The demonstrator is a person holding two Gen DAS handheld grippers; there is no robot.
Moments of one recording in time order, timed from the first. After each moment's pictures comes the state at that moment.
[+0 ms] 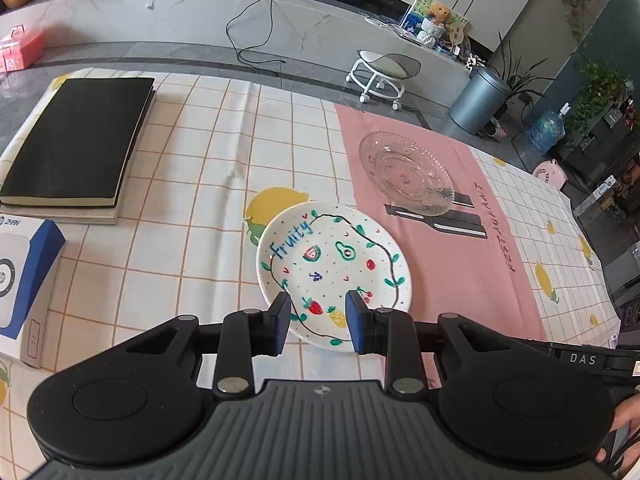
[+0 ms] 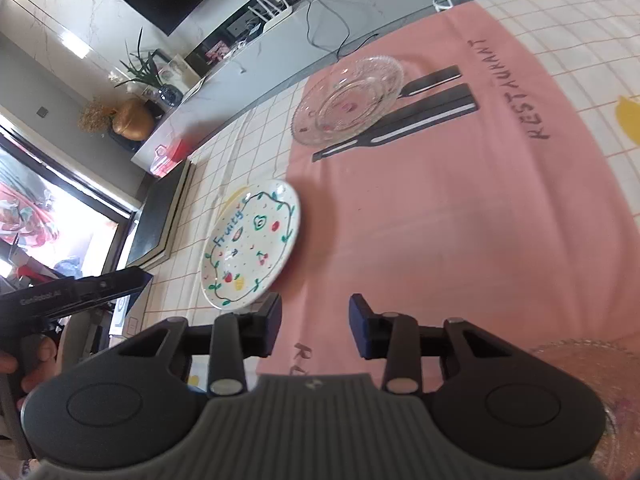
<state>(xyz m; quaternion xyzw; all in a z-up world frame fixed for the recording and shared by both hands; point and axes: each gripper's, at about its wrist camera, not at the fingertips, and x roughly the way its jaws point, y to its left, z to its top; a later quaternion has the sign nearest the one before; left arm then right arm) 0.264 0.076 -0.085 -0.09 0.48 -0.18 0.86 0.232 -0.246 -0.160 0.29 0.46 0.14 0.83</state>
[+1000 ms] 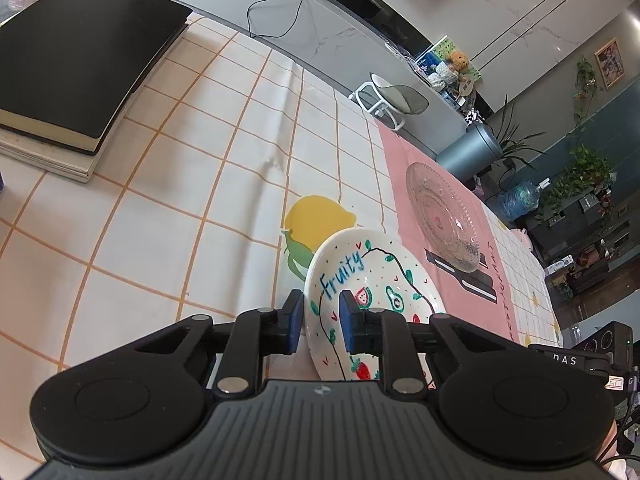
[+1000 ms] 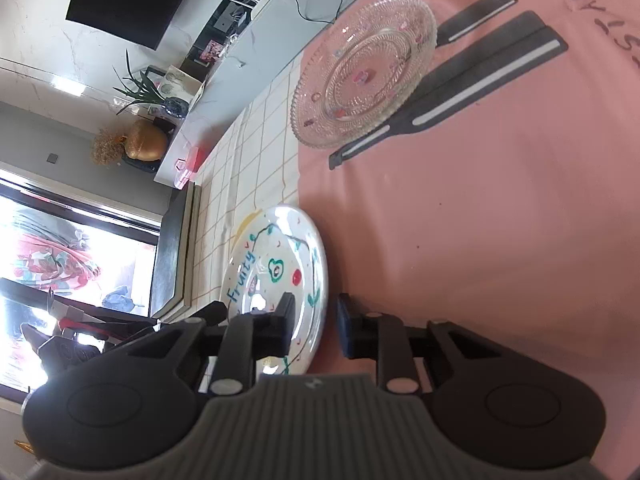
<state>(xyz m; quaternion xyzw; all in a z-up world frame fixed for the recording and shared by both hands) 0.316 0.122 -0.162 -0.24 0.46 -0.20 0.83 0.316 -0.231 -0.215 0.41 0.48 0.15 0.77</state>
